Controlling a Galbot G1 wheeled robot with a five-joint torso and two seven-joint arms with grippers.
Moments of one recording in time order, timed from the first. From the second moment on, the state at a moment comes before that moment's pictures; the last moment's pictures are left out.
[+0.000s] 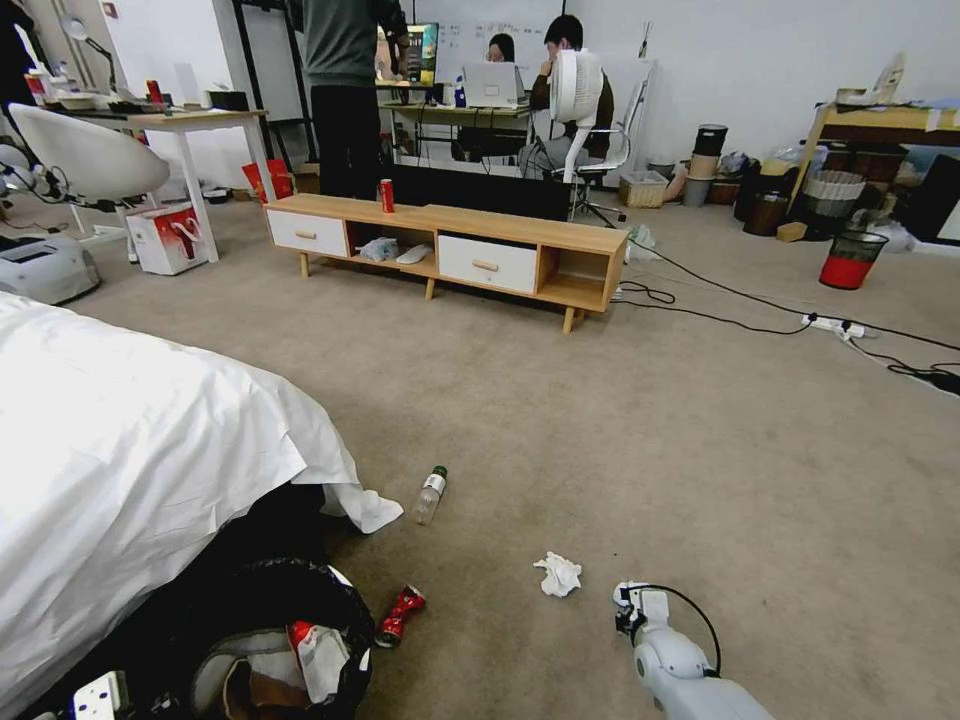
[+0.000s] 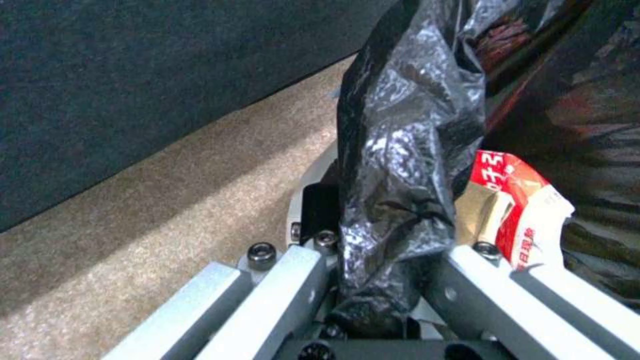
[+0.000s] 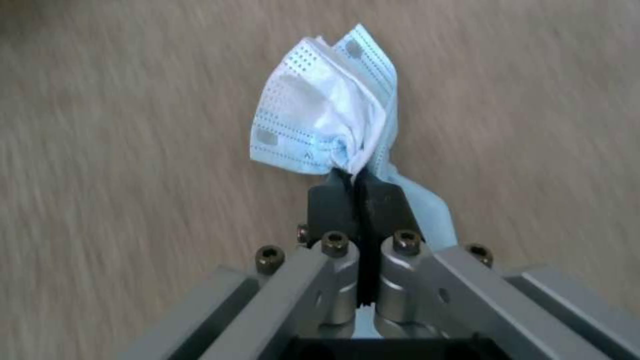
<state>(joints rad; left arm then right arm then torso) 1.81 -1.38 -0.97 -2.25 -0.88 0.69 -0.34 -0.89 1.19 0.04 0.97 0.65 -0.36 0.26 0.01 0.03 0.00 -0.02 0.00</state>
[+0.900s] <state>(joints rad) 1.76 -1.35 -0.93 -2.26 -0.92 0.72 -0.36 -0.95 0.86 0.03 1.80 0.93 -0.33 0.34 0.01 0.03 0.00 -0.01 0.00</state>
